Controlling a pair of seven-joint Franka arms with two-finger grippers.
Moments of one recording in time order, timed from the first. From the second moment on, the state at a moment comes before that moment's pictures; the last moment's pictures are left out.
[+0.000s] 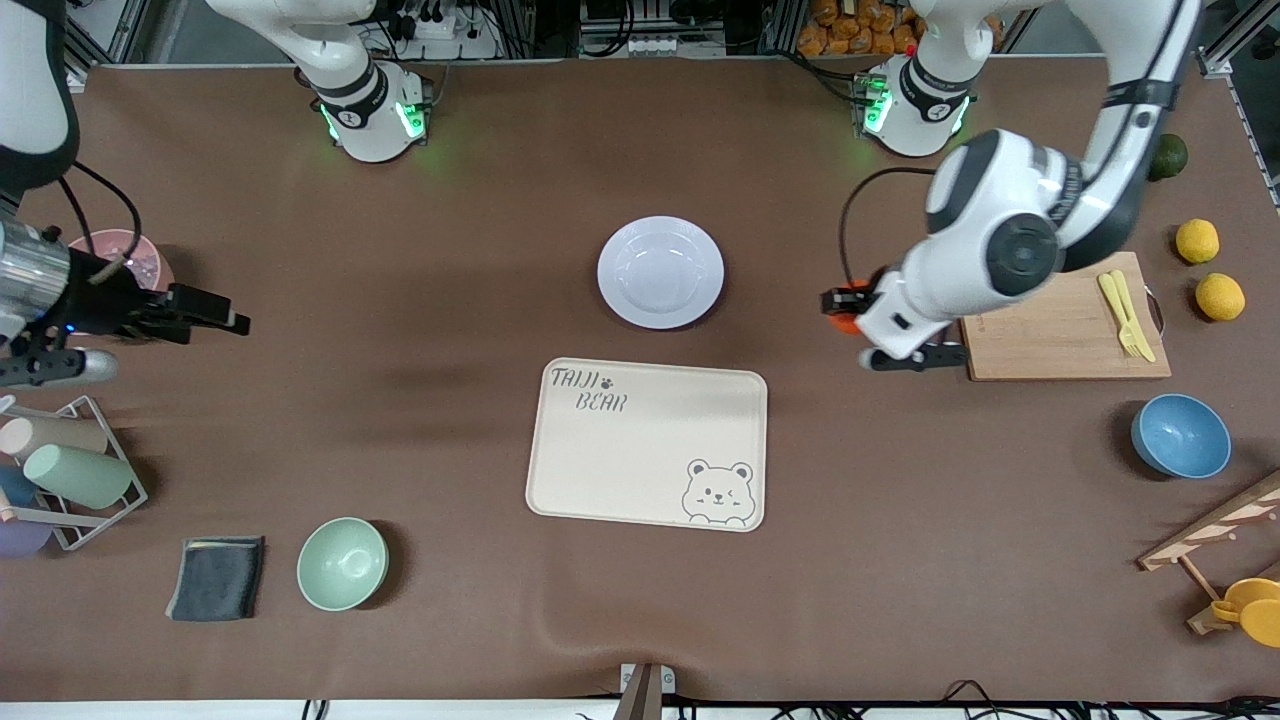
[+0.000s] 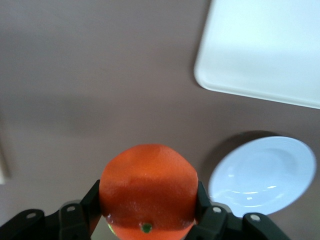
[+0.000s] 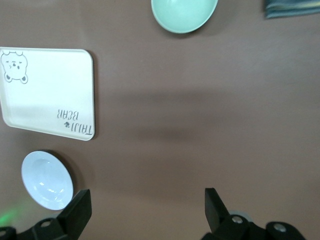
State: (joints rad) left arm 0.08 0.23 -0.55 -1.93 -0.12 1.92 -0.53; right arm -0.03 0.16 -0.04 -1.66 0.33 1.67 -0.13
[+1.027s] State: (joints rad) left arm -0.37 0.54 -0.54 -1.93 0.02 2.37 -1.35; right arm 0.07 0.27 -0.03 -1.84 0.67 1.78 -0.18
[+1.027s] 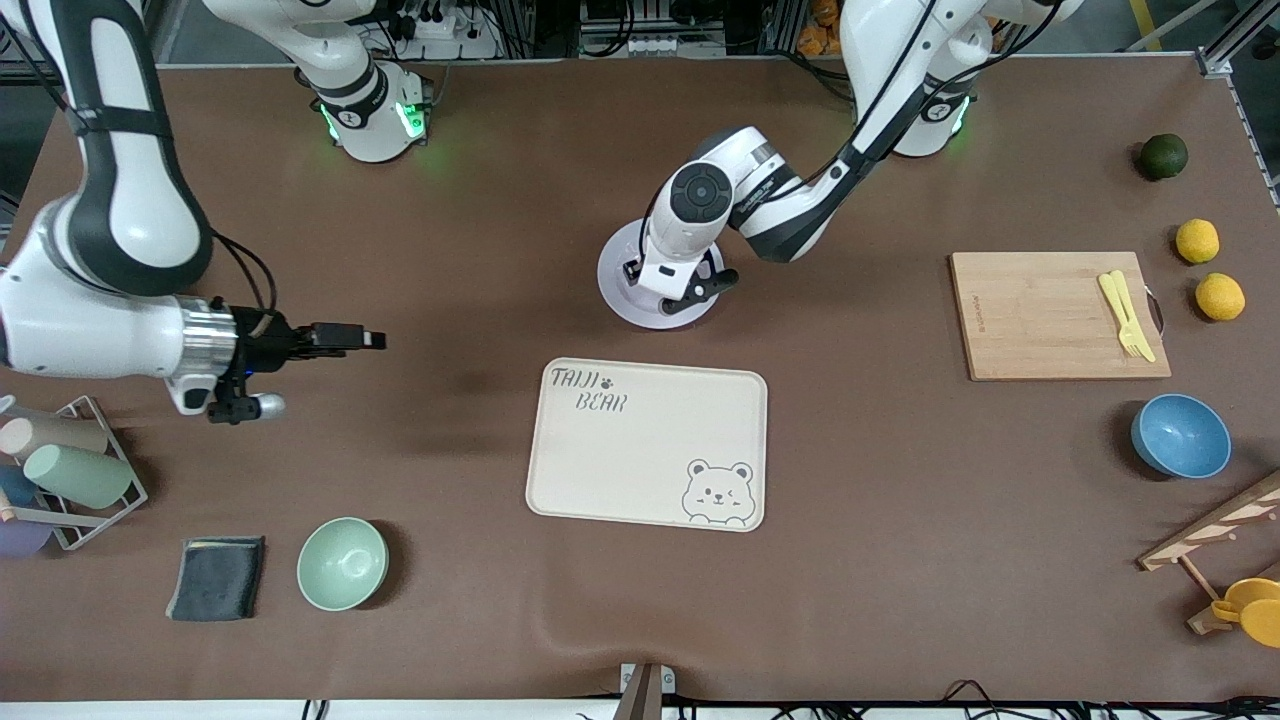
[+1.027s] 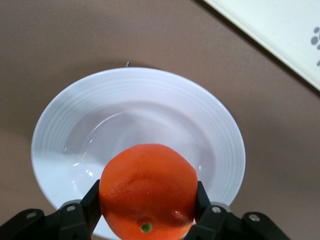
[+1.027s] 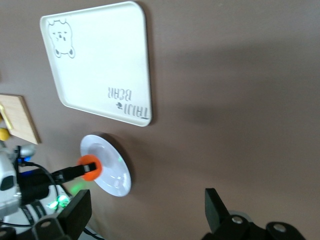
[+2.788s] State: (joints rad) left arm -0.12 0.22 -0.49 -1.82 0.21 2.17 -1.29; right arm 0.28 0.46 -0.03 -2.12 1.37 2.01 -0.78
